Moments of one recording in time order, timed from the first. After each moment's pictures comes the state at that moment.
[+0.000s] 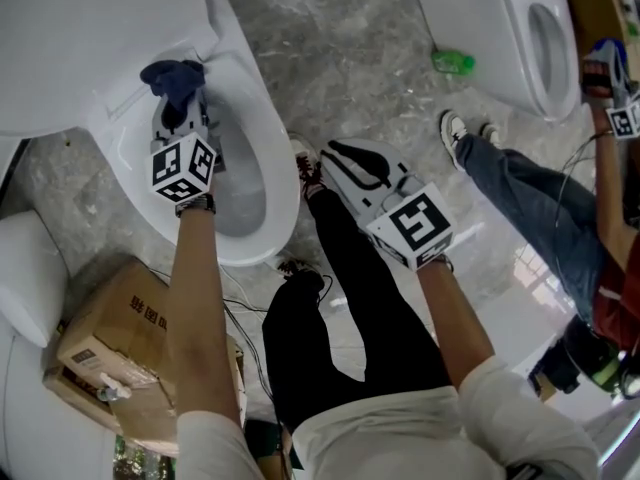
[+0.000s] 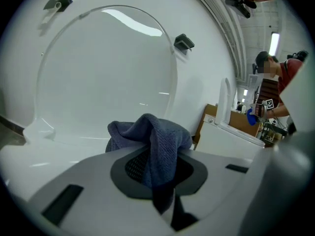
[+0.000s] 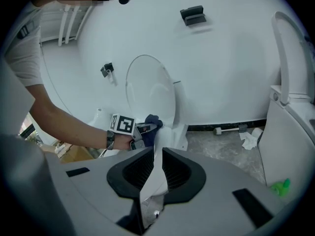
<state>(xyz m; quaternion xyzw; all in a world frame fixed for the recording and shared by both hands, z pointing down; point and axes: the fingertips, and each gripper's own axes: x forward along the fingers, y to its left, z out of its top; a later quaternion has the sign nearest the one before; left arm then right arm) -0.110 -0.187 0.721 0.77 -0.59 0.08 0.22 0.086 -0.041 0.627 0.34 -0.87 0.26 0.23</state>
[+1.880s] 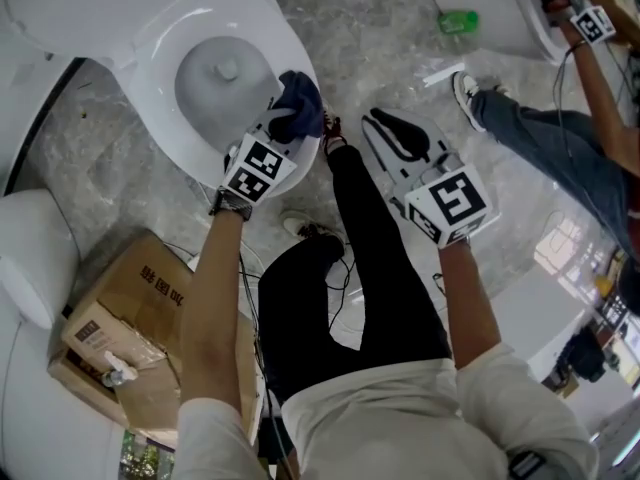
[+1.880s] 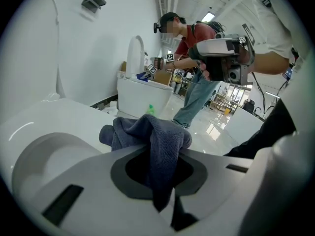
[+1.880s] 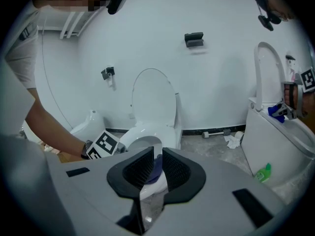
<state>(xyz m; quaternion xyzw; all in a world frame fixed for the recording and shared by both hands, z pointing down) 0.026 0.083 0.749 0.92 -0.15 0.31 0.19 0.089 0.071 0.587 0.42 -0.86 0.22 0.21</state>
